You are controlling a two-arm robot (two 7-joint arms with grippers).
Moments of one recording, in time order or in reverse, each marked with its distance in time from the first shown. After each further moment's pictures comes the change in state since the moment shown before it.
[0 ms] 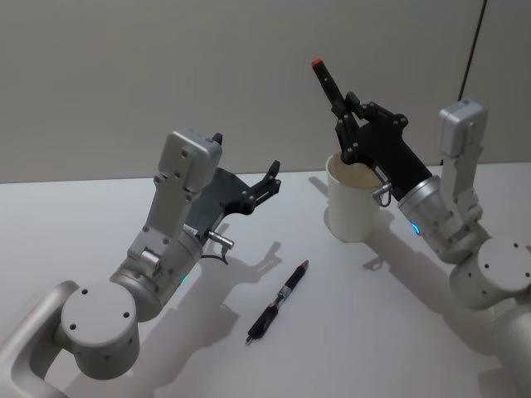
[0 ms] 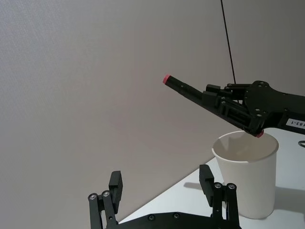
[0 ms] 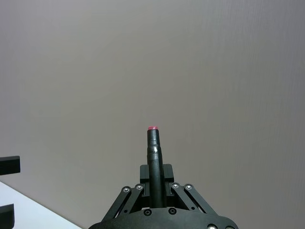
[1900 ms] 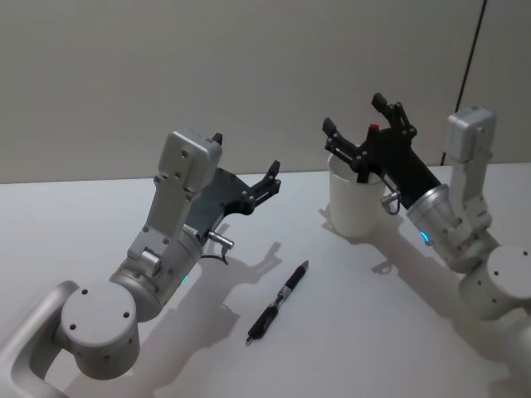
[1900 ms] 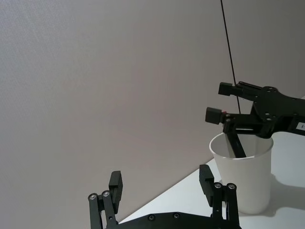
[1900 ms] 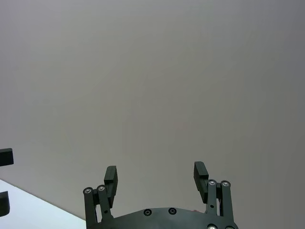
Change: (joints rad) left arm 0.000 0.000 0.000 0.000 0.000 0.000 0.000; right arm -0.038 0.018 0.009 -0.043 0.019 0.054 -0.013
